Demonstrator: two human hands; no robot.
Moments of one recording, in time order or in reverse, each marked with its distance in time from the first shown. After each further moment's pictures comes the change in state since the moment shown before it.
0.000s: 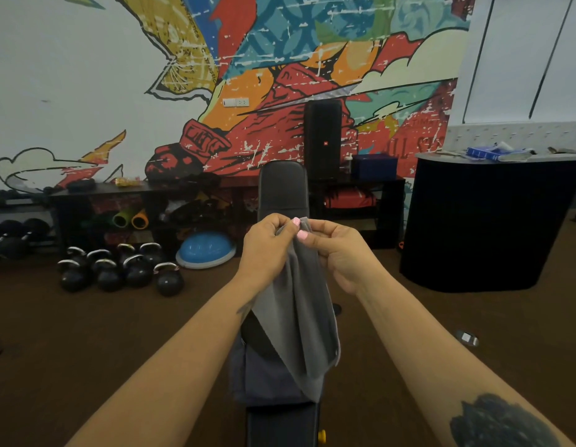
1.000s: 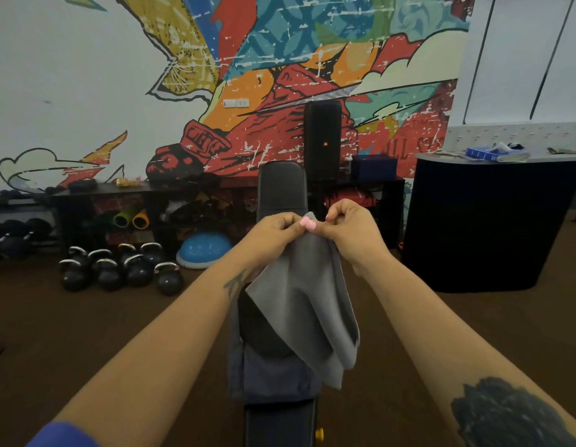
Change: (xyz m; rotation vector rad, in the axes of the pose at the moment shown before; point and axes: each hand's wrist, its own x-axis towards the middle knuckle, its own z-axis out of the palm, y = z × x) left_hand 0.010 0.014 -0.004 -0.115 -0.414 -0.133; right_hand 0.005 -0.018 -0.017 -0.480 0.223 -0.207
